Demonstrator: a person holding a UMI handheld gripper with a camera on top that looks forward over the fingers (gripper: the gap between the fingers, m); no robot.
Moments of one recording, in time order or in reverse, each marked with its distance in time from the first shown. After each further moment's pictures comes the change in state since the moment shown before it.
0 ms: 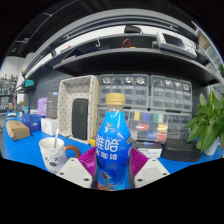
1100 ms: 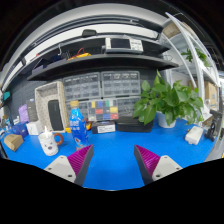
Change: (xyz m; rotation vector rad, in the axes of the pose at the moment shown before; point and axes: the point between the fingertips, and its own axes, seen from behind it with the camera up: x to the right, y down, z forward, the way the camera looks) arm 0.086 0.014 -0.203 -0.169 0.348 0.189
